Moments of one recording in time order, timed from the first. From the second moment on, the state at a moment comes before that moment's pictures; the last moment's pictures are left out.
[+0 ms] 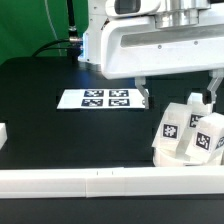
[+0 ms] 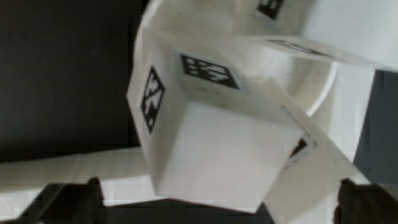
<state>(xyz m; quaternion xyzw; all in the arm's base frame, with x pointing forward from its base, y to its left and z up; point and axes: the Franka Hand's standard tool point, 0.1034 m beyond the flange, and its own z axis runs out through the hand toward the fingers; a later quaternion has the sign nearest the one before) 0.616 0.065 0.098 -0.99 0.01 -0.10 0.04</state>
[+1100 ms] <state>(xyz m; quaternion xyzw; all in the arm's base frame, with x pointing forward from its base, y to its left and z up) 0.608 0.064 0.097 -0.99 -0.11 0.02 0.03</state>
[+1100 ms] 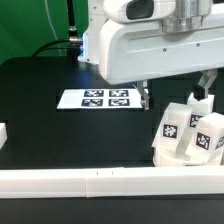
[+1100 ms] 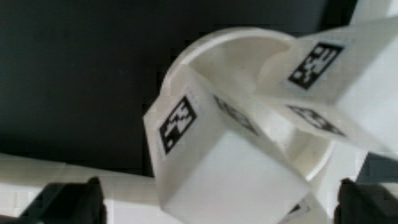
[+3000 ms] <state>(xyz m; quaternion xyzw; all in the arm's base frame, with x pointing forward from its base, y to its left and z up) 0.610 0.063 0.089 -0.87 -0.49 0.05 -0.01</state>
